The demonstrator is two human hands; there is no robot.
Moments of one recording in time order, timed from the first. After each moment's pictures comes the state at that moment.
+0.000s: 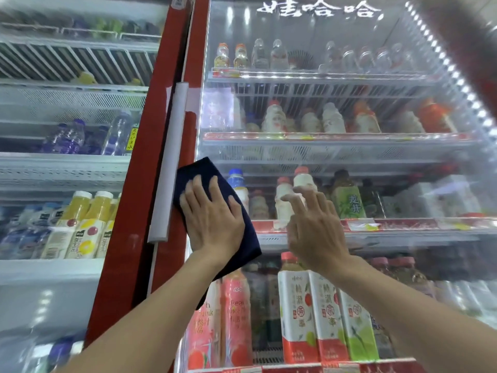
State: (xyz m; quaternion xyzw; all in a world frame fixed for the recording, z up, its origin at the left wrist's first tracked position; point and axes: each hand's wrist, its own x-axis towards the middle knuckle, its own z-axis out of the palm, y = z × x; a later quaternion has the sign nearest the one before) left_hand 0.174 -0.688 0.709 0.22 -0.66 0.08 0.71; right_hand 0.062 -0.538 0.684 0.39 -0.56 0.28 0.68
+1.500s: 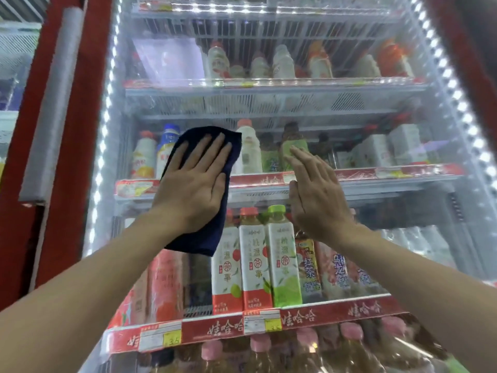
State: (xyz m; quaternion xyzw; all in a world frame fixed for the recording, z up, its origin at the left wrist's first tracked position) left_hand 0.112 -0.640 0.691 0.08 -0.75 0.32 0.57; right_hand -0.052 -0.440 0.650 0.41 -0.57 0.29 0.65
